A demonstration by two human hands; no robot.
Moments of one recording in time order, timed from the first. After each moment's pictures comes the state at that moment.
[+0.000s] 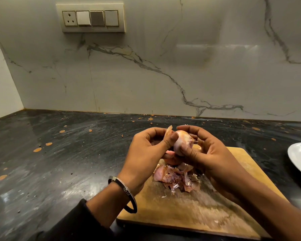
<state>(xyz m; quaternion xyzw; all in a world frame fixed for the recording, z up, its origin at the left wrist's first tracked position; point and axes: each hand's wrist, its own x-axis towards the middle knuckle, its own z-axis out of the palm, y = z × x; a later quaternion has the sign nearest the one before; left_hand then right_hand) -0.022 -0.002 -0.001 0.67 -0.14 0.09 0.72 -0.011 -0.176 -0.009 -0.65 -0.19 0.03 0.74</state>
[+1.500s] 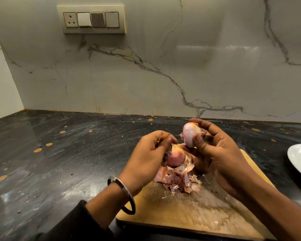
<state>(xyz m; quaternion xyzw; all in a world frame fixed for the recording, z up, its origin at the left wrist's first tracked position) -0.021 0.001 -0.003 0.75 -0.18 0.10 0.63 -0.005 -0.183 -0.005 -0.62 -0.15 -0.04 0.77</state>
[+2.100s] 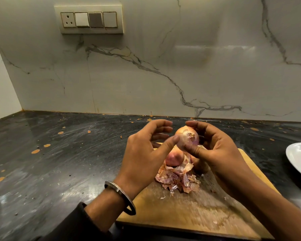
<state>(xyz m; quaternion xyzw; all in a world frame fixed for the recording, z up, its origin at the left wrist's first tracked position) -0.025 0.002 0.001 0.78 -0.20 0.26 0.53 -0.011 -0.185 -0.004 -0.71 -0.19 -0.10 0.67</state>
